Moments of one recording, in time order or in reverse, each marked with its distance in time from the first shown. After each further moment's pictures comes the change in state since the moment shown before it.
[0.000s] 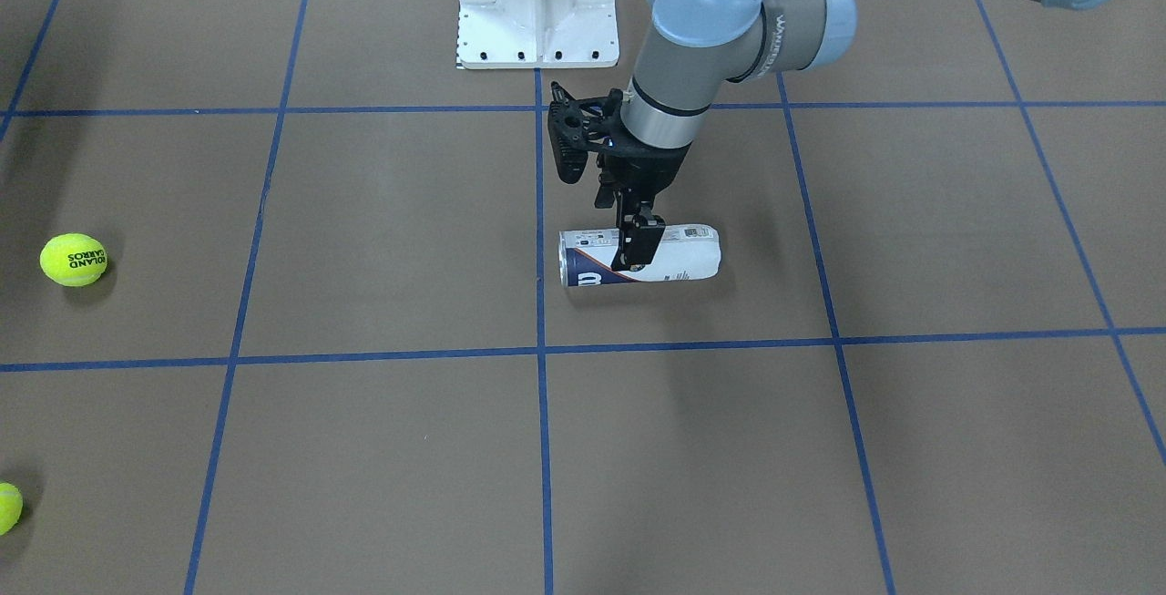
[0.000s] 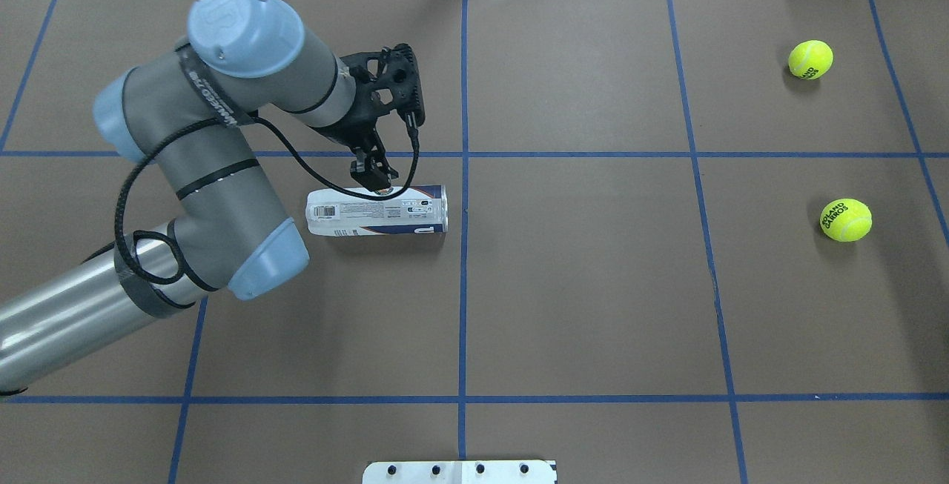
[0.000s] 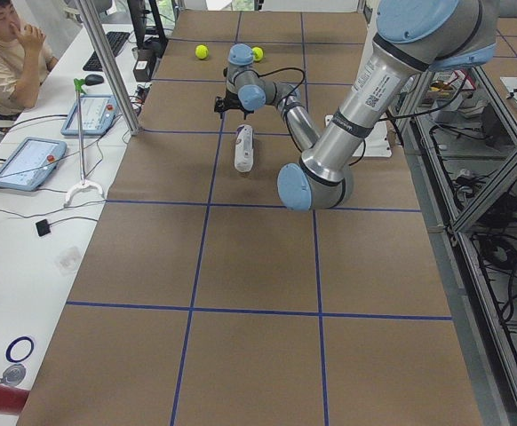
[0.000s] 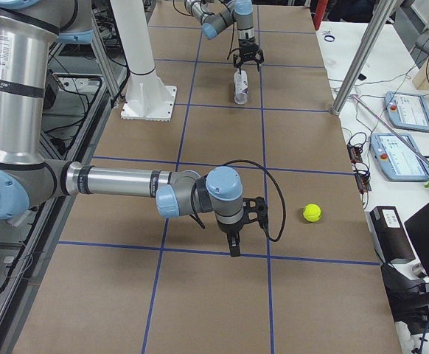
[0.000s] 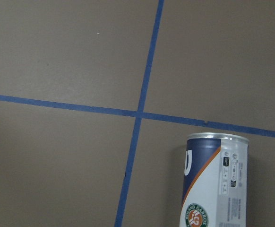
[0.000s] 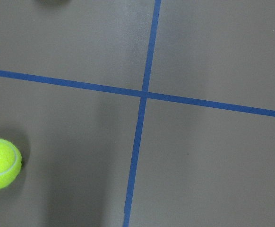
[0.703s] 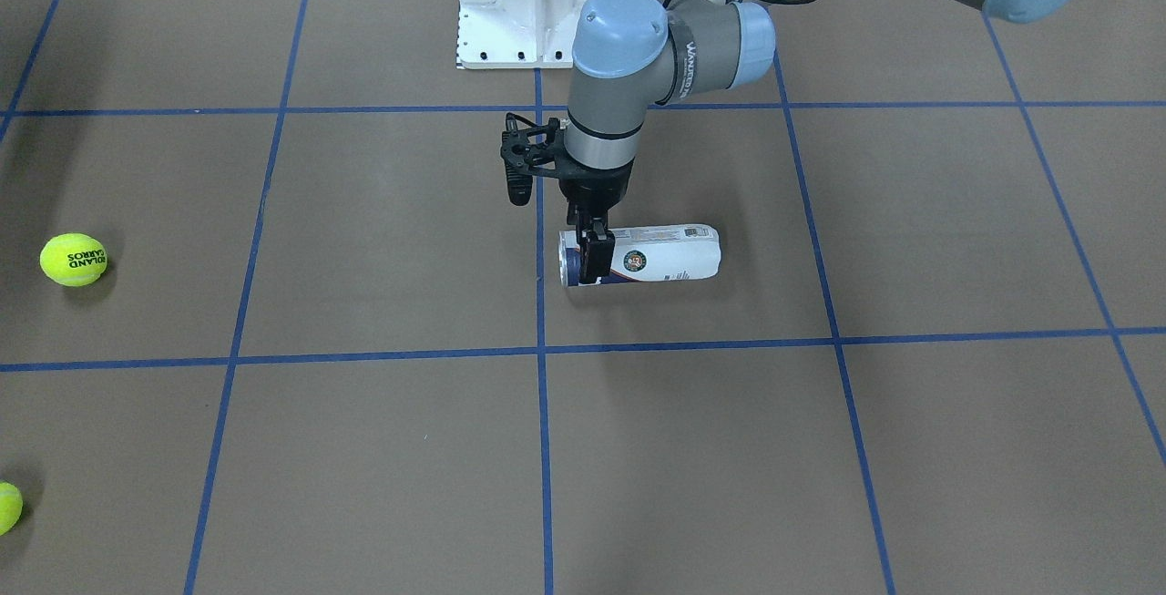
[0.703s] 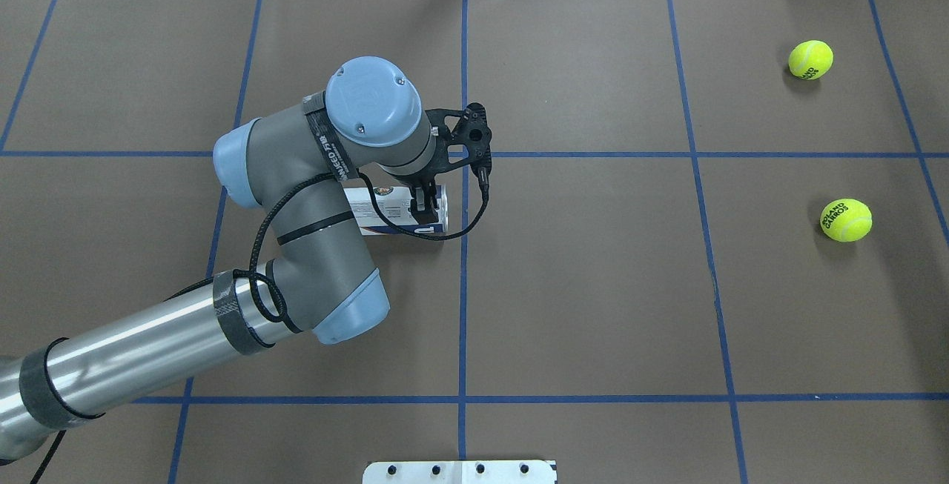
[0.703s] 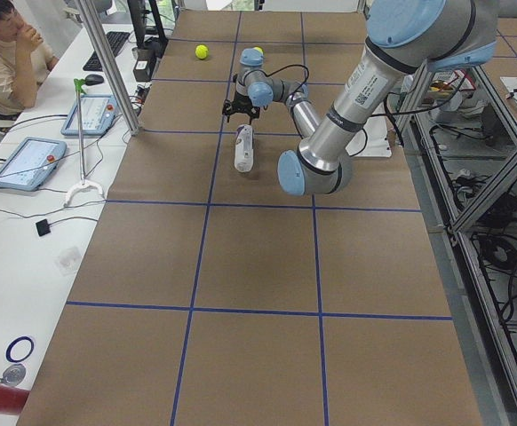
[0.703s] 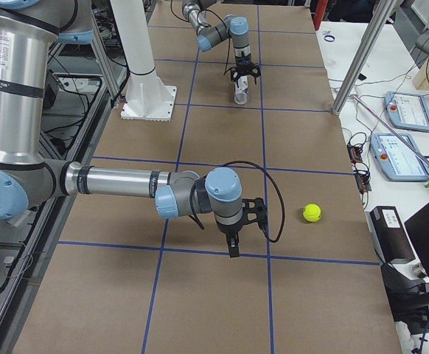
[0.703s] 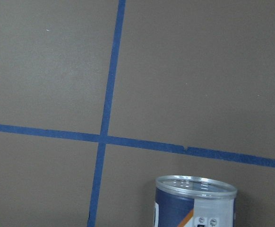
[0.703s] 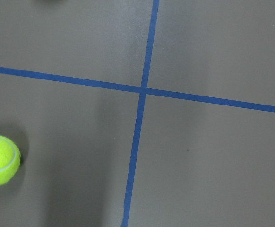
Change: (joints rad) left arm 0.075 -0.066 0.124 0.012 0.098 0.002; right arm 0.000 -0.003 0.000 0.000 0.000 0.000
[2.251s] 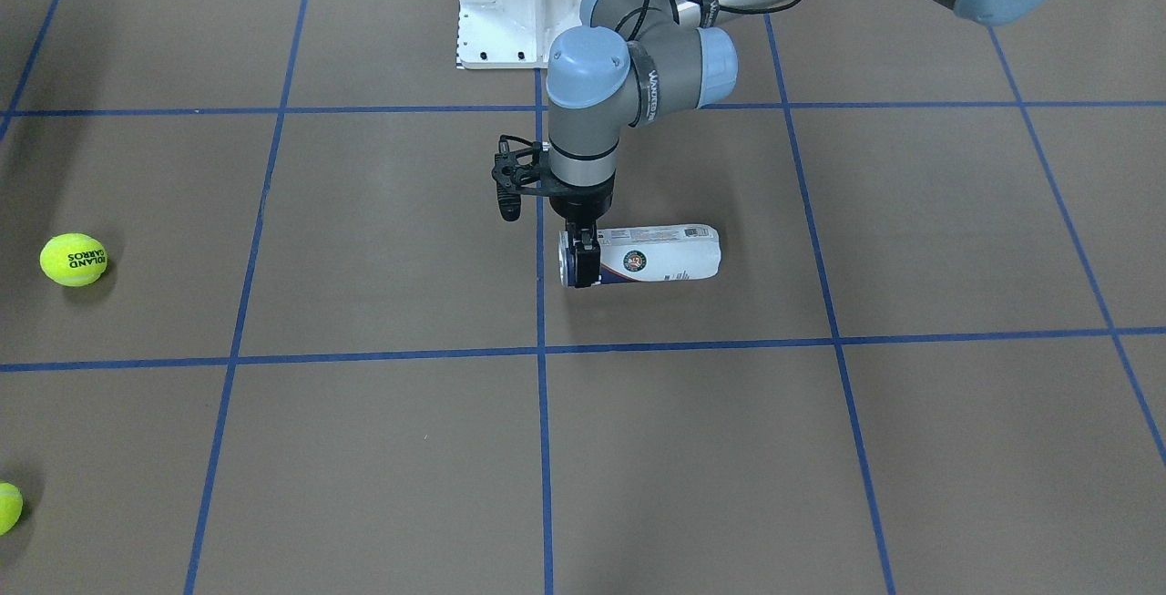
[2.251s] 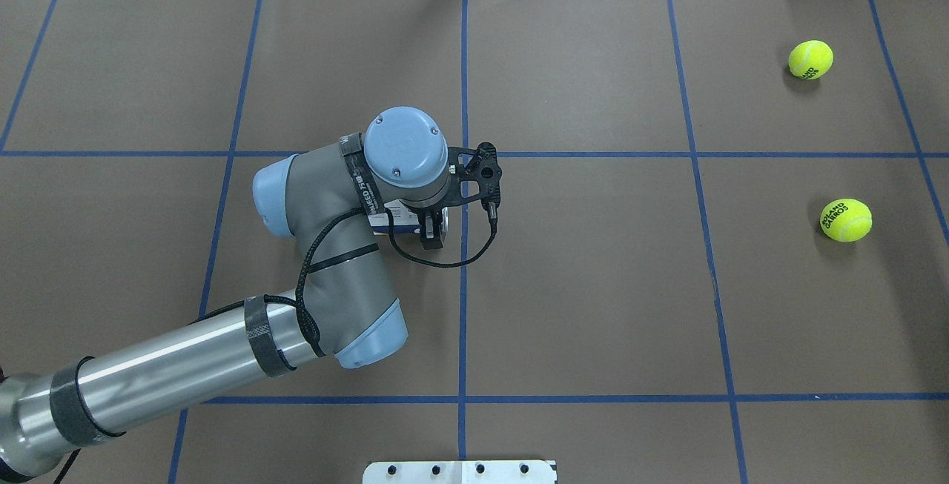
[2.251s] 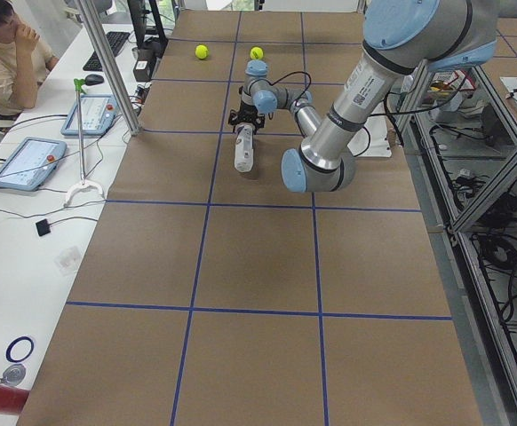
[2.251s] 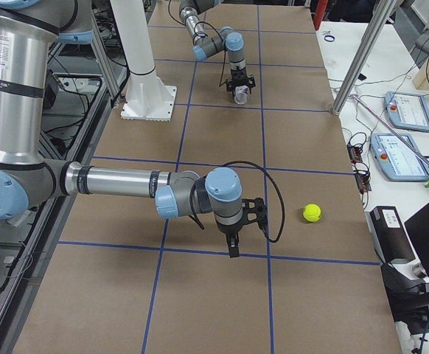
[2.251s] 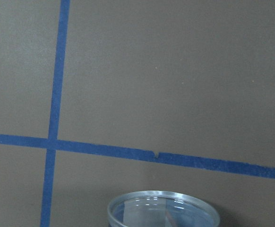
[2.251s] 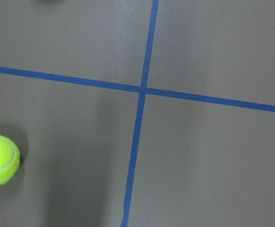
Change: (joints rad) left arm 0.058 -0.016 0.100 -0.016 0.057 -0.001; right arm 0.000 0.000 0.000 0.000 0.000 0.000
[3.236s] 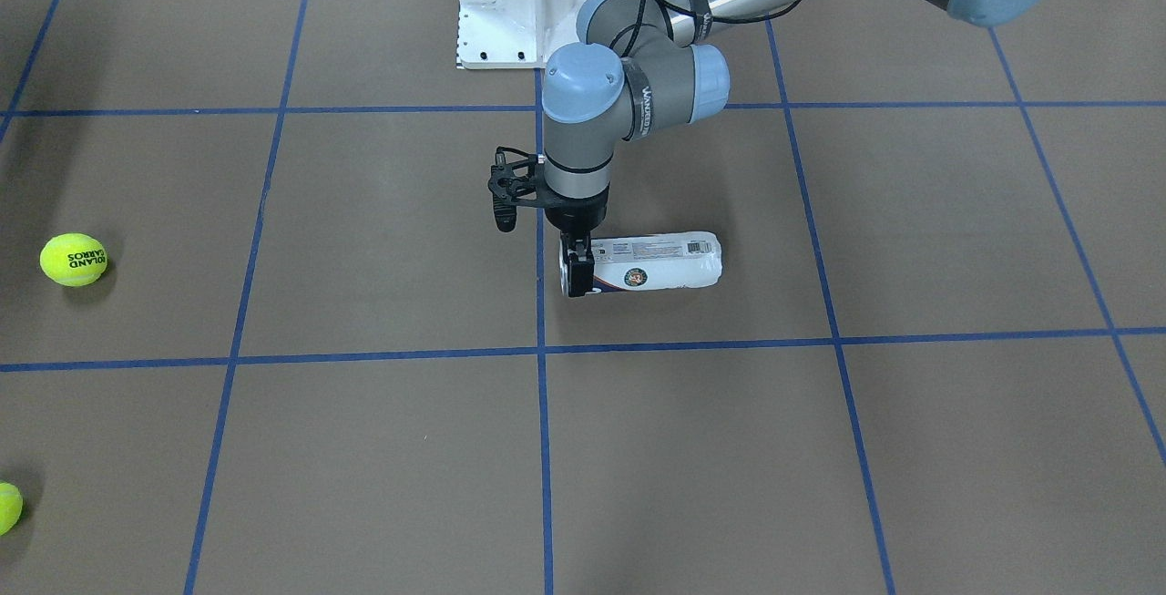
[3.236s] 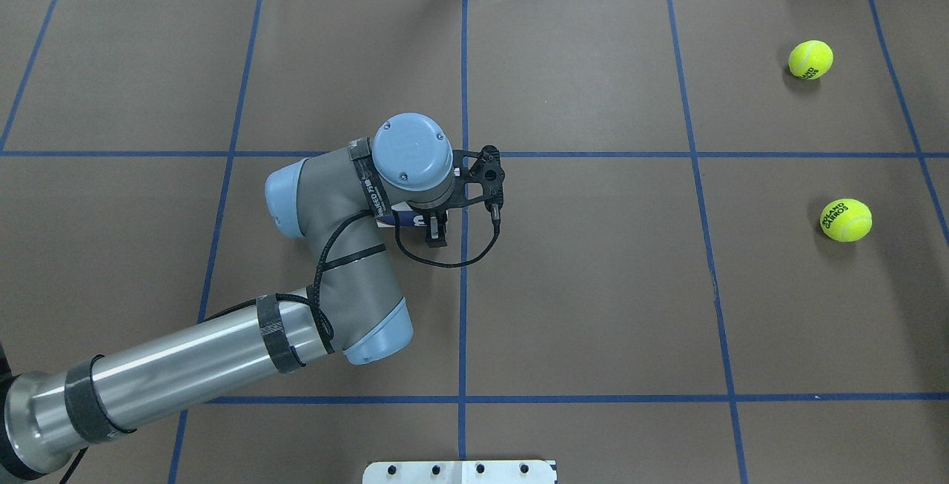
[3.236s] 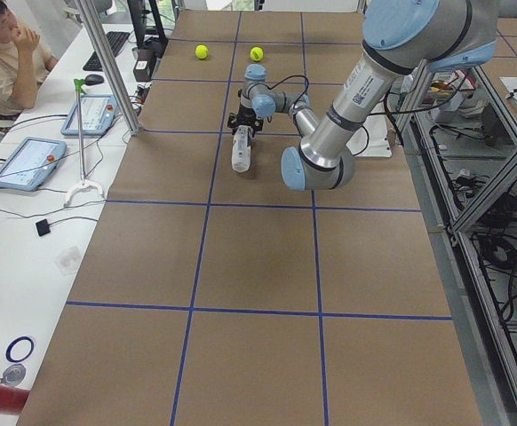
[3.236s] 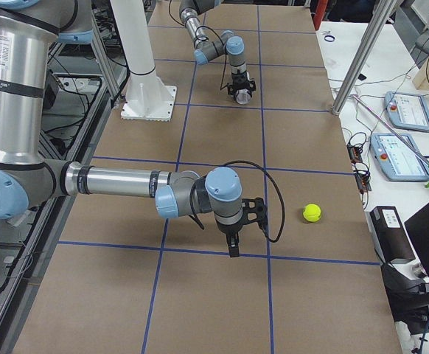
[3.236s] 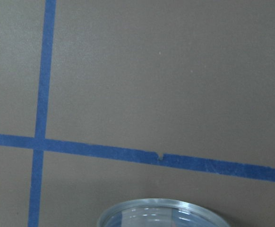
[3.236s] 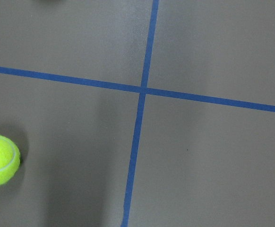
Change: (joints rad) left arm 0.003 -0.016 0.053 -0.055 0.014 0.002; right arm 0.000 0.000 0.001 0.000 0.000 0.000
